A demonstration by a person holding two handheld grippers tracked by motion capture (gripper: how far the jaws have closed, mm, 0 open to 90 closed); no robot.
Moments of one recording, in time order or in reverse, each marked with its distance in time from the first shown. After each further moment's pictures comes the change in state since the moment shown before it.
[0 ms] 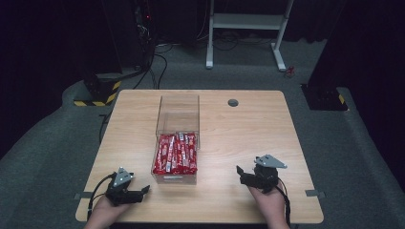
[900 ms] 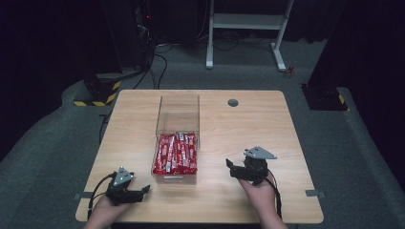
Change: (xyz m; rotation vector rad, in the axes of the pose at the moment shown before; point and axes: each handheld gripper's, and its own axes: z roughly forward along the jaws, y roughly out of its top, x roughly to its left) left arm 0.000 0.001 0.001 0.001 -0.004 0.006; right arm 0.019 0.030 0.014 -0.028 0.064 -0.010
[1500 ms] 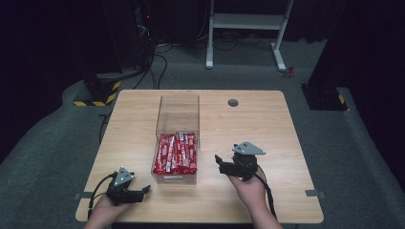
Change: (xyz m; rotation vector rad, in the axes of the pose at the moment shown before) left arm -0.001 0.000 0.001 -0.002 -0.005 0.000; right arm 0.027 0.025 0.008 -0.034 0.042 -0.044
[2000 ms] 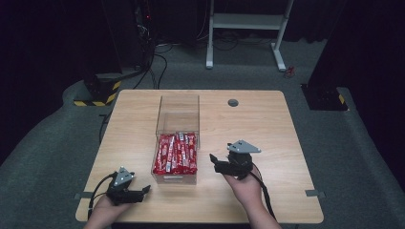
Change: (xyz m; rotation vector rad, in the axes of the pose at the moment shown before) left arm 0.000 0.000 0.000 0.000 0.000 0.001; right arm 0.011 0.009 0.005 -0.008 0.045 -0.004
